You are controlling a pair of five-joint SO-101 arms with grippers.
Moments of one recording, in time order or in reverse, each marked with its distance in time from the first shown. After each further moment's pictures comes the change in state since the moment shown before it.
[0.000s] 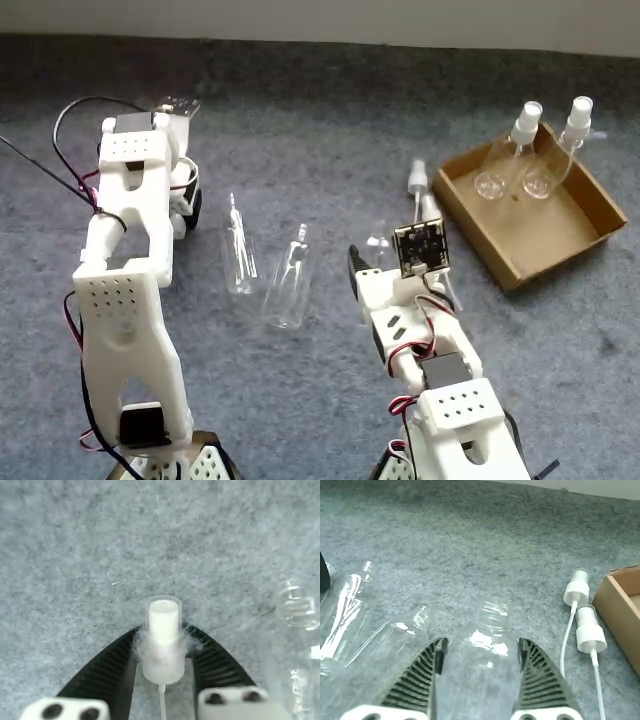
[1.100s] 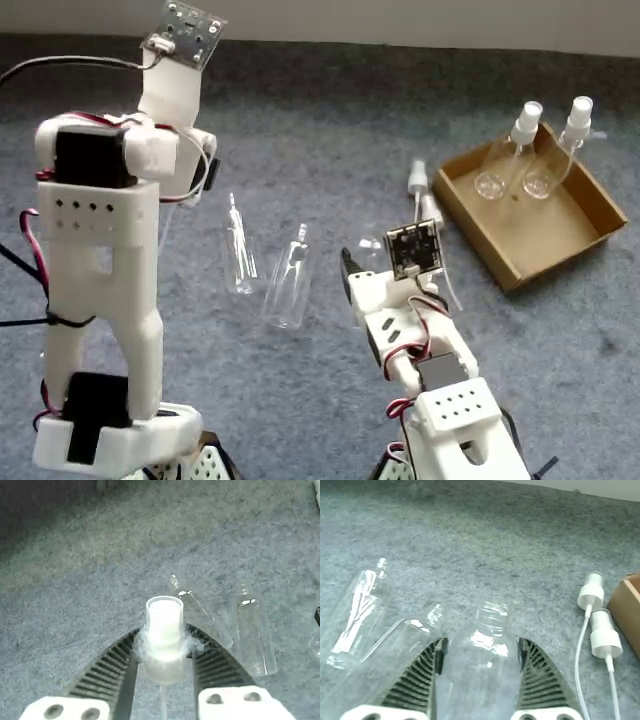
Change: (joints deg) left arm 12.9 -57.9 14.0 10.1 -0.2; right arm -3.3 0.0 0.0 0.0 0.0
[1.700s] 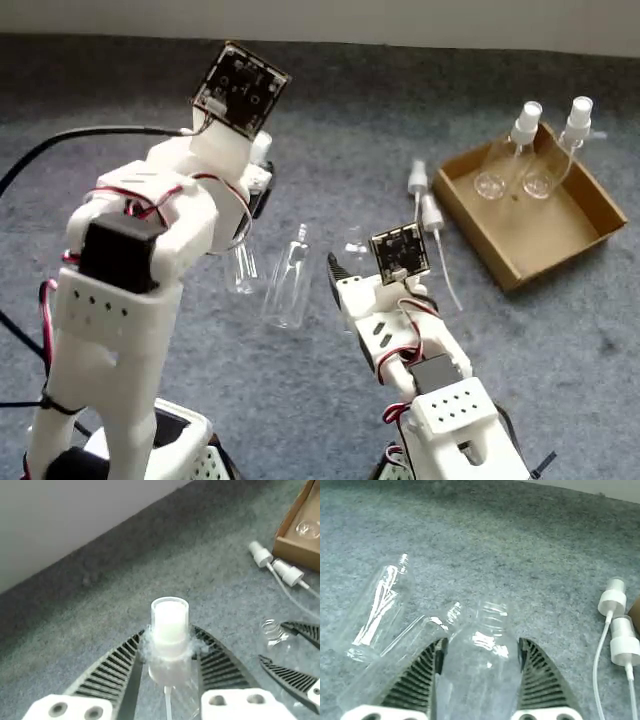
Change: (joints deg) left arm 13.3 -22.7 23.4 -21.8 1.5; right arm -2.8 0.0 0.0 0.0 0.0
